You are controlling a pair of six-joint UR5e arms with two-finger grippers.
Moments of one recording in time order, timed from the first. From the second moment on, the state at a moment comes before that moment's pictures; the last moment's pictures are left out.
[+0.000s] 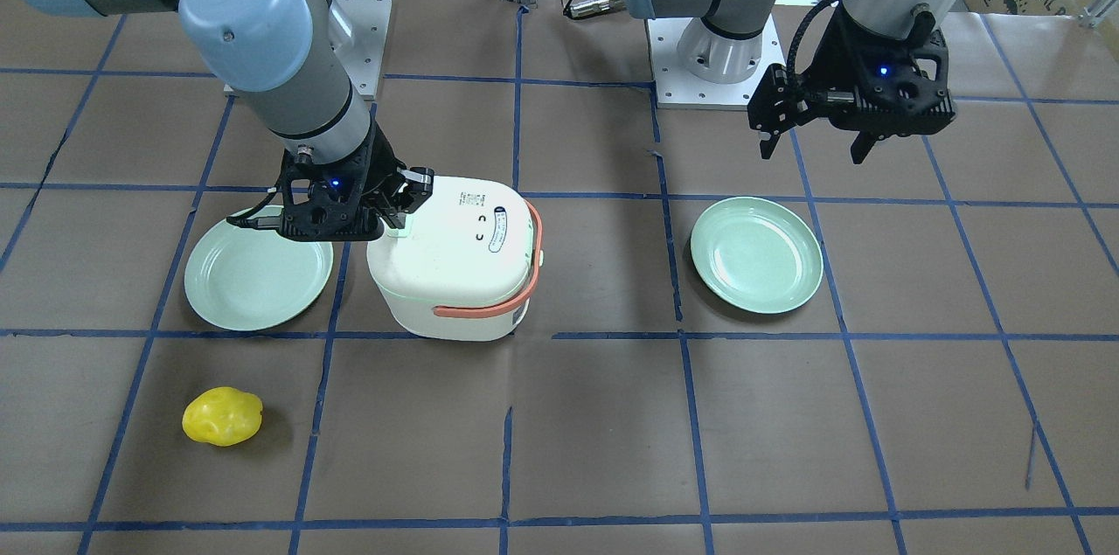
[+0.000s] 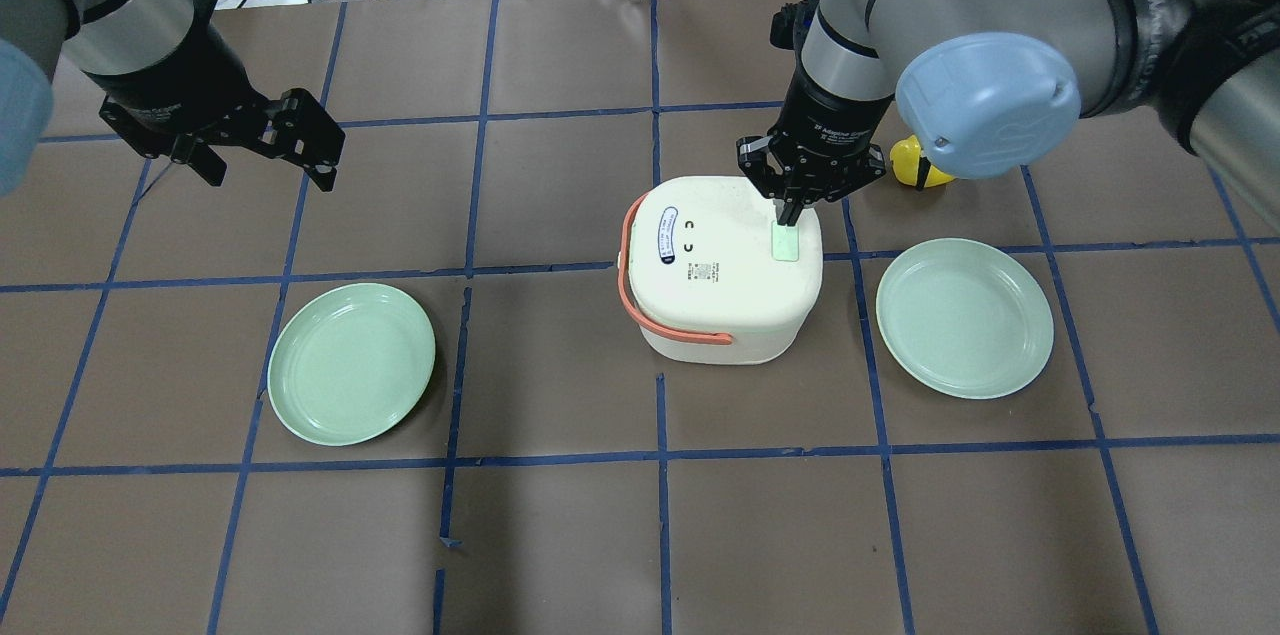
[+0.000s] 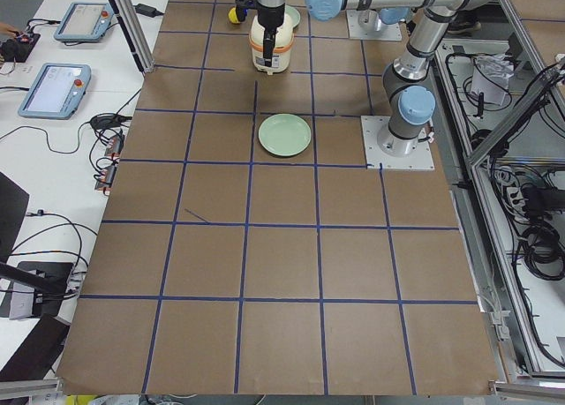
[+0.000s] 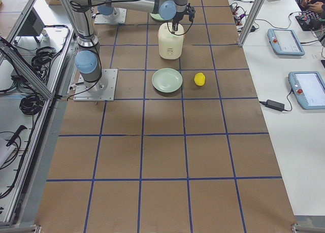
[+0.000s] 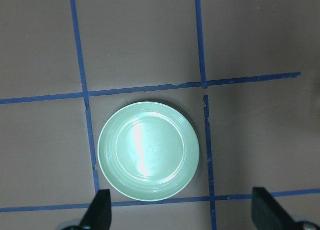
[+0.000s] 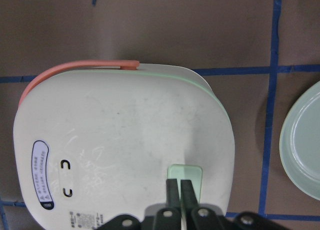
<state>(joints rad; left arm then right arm) -1.47 -1.51 -1.65 -1.52 1.62 0.18 1.71 -1.40 1.65 -1.73 -1.41 0.16</state>
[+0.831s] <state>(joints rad) -1.47 -1.51 -1.65 -1.52 1.62 0.17 1.71 -1.39 1.67 -1.74 -1.41 0.15</state>
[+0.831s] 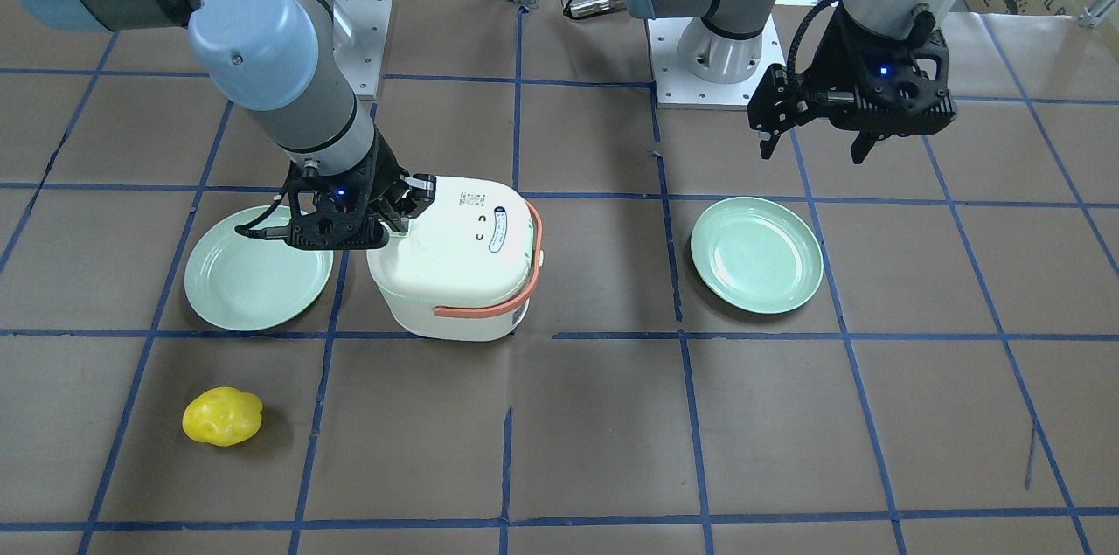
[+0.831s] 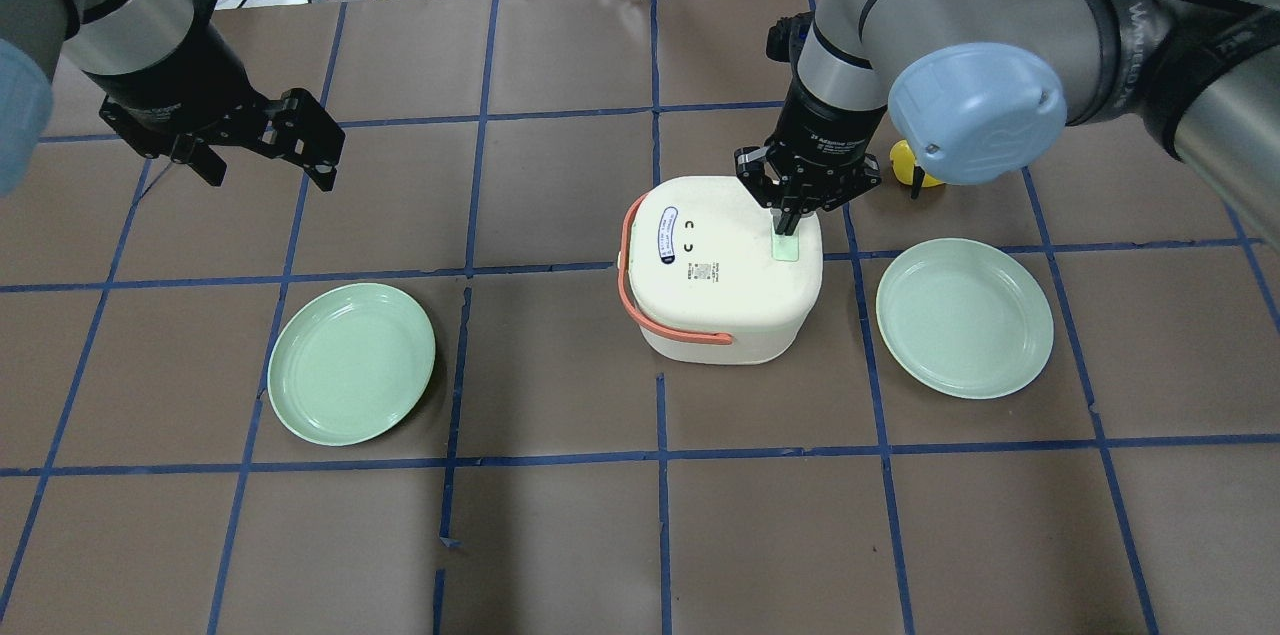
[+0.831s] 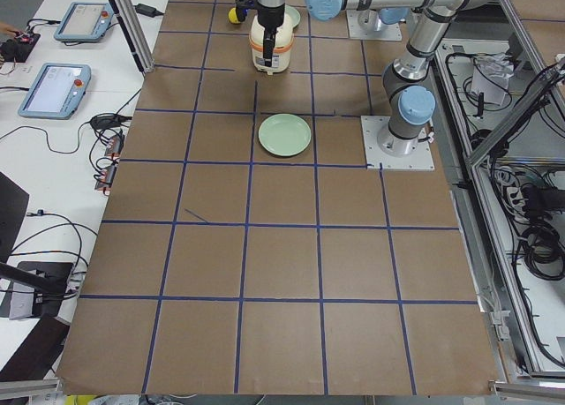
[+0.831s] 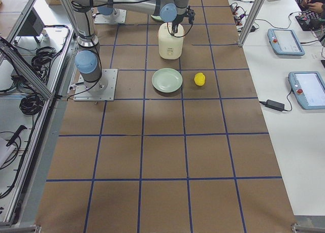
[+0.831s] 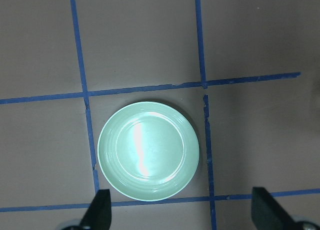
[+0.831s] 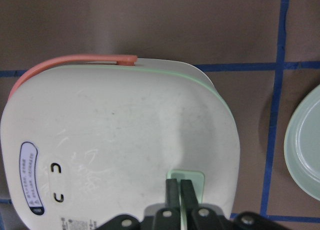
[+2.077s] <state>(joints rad) -1.47 -1.51 -1.65 -1.52 1.62 0.18 1.71 -1.41 1.61 -1.72 -1.48 0.16</state>
